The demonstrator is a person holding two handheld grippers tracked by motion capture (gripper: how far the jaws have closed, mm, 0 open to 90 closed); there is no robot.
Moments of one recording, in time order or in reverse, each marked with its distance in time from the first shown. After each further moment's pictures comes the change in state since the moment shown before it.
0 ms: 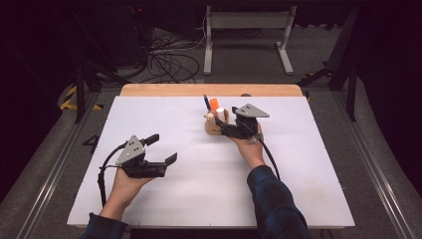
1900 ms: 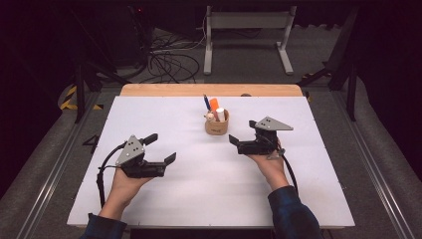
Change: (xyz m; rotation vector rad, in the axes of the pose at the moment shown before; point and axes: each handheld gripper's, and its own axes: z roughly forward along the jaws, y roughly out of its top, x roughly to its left) left arm 0.000 0.001 -0.002 0.009 0.021 0.013; right arm -0.003 -0.012 -0.072 0.058 0.071 0.047
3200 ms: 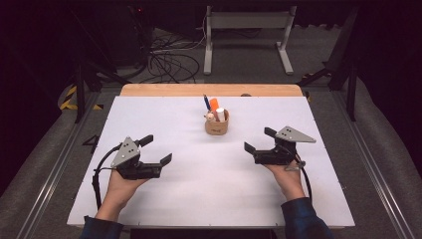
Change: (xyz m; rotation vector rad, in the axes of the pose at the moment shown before) left arm 0.004 -0.005 -0.009 0.003 0.015 -0.010; right arm -0.011 -0.016 -0.050 -0.058 -0.005 0.027
